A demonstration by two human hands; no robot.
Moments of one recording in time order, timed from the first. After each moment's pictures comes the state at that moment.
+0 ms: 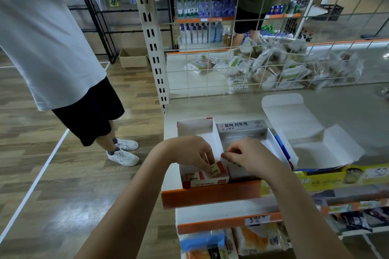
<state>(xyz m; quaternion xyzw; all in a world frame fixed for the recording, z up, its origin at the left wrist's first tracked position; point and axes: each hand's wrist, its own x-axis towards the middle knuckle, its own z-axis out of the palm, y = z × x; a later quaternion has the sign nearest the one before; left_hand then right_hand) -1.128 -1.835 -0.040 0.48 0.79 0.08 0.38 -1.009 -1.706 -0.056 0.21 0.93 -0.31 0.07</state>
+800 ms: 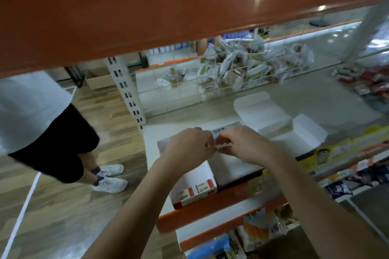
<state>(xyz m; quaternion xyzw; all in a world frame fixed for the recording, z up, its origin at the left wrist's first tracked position) -1.111 -1.796 -0.012 0.56 0.82 0.04 0.08 -1.009 -1.677 -0.024 0.19 0.96 -0.21 0.03</state>
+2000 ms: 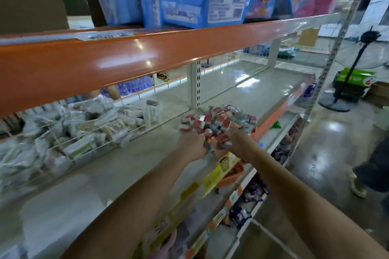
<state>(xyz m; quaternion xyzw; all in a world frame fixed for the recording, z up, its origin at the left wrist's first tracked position) -0.872 -1.339 -0.029 0.69 0.72 0.01 0.03 -0.720 -1.283 -0.033 0.48 0.87 -0.11 -0.06</state>
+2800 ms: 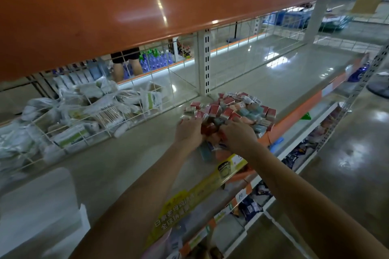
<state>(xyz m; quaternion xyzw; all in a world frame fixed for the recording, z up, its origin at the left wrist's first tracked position) -0.882 -1.260 -0.072 0.59 0.81 0.08 -0.01 -0.739 -1.212 -0.065 0.39 0.92 0.03 -0.02</state>
